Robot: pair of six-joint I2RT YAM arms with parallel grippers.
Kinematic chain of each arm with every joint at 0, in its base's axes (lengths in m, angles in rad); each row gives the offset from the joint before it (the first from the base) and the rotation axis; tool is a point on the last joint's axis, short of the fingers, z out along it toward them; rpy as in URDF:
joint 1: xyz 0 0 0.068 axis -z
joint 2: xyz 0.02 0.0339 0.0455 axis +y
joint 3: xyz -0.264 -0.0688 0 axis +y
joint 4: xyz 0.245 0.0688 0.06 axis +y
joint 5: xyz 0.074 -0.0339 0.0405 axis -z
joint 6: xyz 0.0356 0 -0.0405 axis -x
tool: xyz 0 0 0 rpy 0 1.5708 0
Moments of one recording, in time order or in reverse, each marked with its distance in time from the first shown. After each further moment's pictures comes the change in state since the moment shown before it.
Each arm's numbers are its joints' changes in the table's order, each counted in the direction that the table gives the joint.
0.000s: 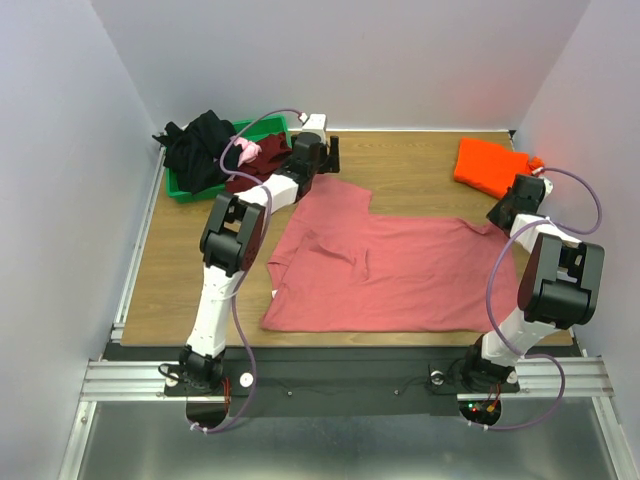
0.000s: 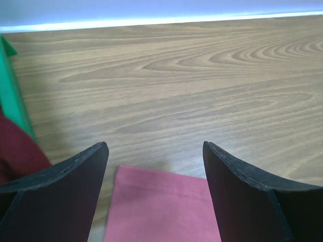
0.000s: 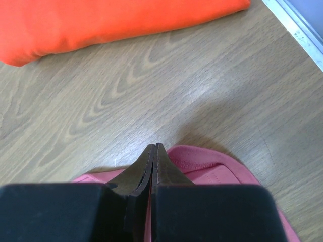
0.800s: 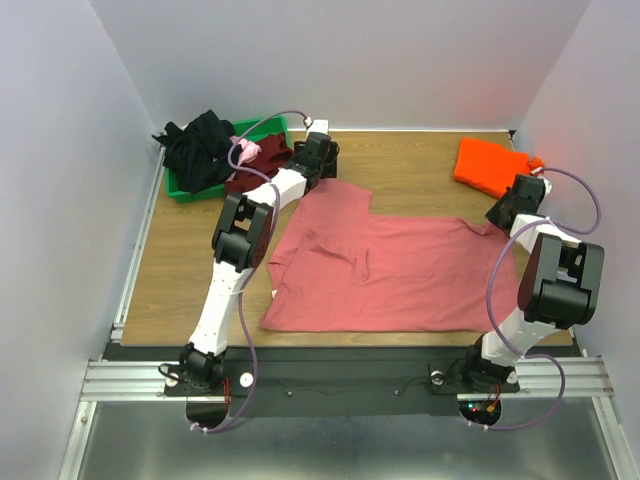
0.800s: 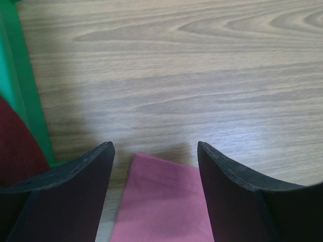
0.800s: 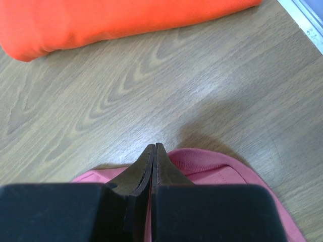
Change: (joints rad) left arm 0.016 0.151 -0.257 0.320 -0.144 0.014; right arm 0.000 0.000 0.000 0.000 -0.031 -0.005
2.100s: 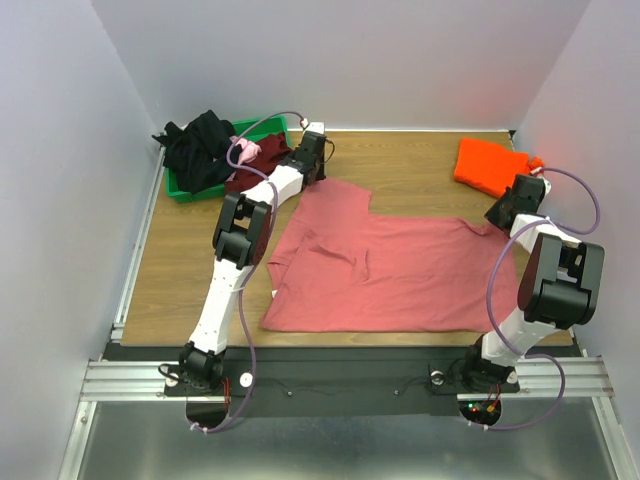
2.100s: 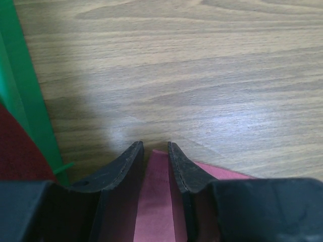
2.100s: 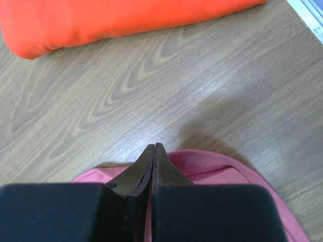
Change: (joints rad) left arm -0.029 0.058 -0.090 0.135 0.043 -0.004; right arm 0.000 0.000 0.000 0.000 -0.018 -0.005
